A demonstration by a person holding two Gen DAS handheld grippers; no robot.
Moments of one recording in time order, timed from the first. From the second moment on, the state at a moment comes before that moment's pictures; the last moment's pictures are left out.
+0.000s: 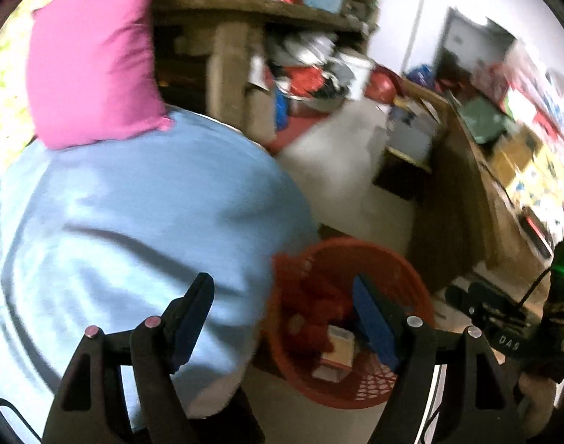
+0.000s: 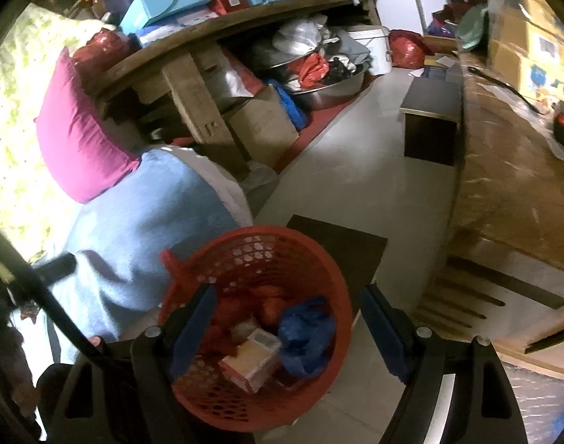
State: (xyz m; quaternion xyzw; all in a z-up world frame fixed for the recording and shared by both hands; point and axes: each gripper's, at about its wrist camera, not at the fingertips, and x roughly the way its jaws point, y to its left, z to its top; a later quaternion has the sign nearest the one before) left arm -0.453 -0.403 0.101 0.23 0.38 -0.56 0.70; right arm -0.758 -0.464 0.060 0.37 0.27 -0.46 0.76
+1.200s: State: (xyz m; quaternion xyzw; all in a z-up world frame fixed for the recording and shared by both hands) left arm -0.165 -0.110 0.067 0.06 0.40 -0.24 0.88; right arm -0.414 -0.351 0.115 0.16 0.38 -0.20 0.89
